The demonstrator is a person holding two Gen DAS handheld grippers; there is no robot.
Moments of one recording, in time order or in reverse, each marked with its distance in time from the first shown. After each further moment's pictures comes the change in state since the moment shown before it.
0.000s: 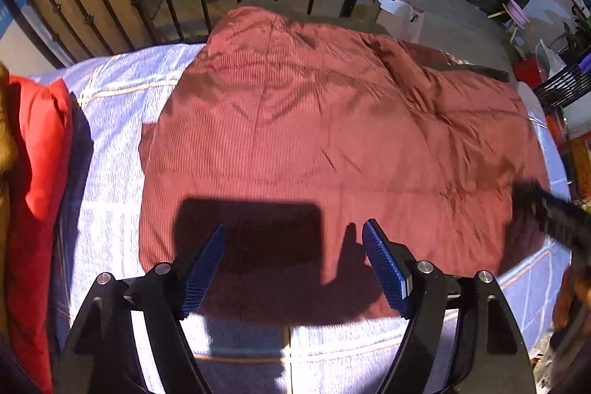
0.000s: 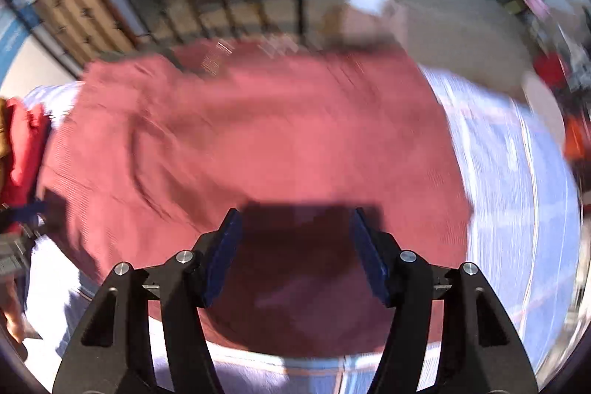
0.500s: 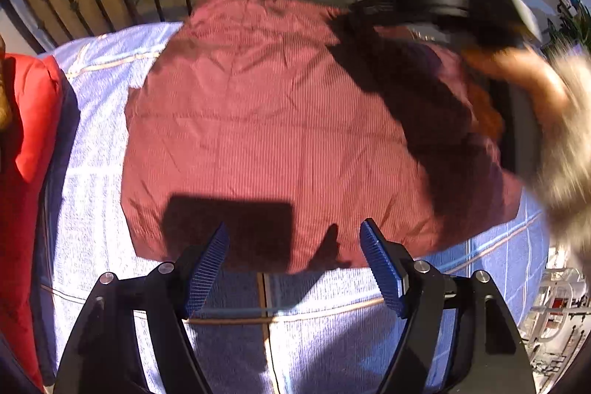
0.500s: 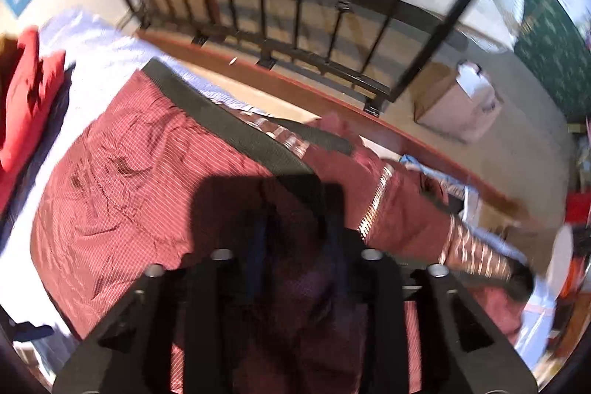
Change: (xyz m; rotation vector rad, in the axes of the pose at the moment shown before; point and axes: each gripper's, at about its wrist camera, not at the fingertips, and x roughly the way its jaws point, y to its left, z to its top) left arm -0.025 -0.003 -0.035 0.002 0.031 -0.100; right arm 0.052 0.172 0.132 -0.390 -0.057 0.087
